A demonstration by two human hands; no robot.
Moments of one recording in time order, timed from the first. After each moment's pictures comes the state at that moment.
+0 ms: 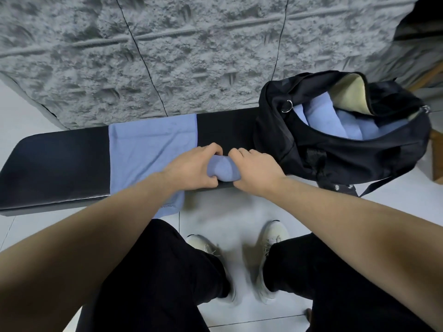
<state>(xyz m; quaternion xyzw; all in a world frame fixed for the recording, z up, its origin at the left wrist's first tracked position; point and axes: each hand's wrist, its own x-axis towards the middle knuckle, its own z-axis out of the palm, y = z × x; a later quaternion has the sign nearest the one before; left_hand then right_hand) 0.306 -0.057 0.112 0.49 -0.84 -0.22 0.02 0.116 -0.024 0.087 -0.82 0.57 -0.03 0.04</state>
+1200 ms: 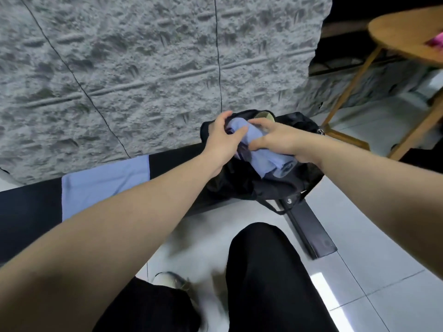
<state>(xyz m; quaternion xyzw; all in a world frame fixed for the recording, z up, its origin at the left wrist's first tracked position) 0.084 -0.063 0.209 0.50 -0.62 -0.50 0.34 -0.065 -0.008 0.247 -0.56 0.68 -0.21 0.42</state>
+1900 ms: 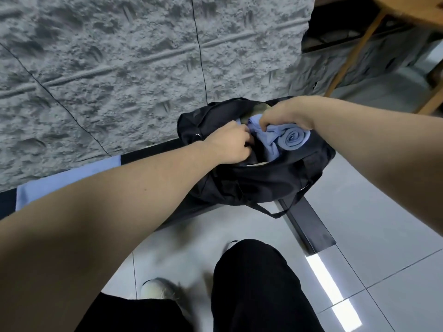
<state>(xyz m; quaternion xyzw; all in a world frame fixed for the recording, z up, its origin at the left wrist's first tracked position) 0.024 -0.123 0.155 0.35 -0.93 -0.14 -0.02 -0.117 -0.075 0.235 -0.38 0.82 -0.02 0.42</state>
